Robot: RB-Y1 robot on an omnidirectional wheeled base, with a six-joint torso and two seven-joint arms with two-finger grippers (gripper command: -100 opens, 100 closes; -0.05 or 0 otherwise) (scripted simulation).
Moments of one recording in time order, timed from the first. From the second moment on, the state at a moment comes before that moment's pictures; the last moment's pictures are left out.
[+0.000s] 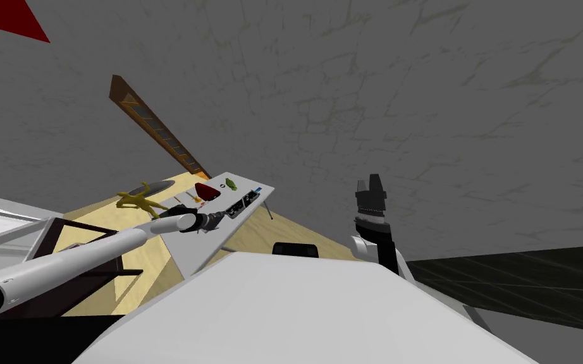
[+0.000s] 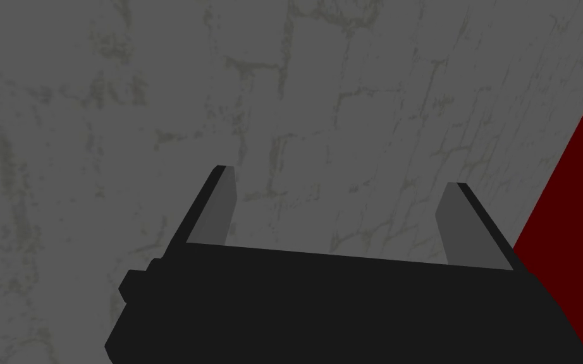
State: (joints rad) left arm 0.15 1.40 -0.49 -1.40 1.56 0.47 -0.62; right arm 0.48 -0.04 -0.05 -2.22 0.04 -0.51 0.13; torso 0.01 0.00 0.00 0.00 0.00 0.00
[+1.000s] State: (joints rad) left arm 0.10 1.44 -0.65 -1.14 1.78 0.74 -0.83; right arm 0.48 -0.04 -0.05 -2.22 0.04 -0.51 0.13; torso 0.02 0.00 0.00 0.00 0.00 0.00
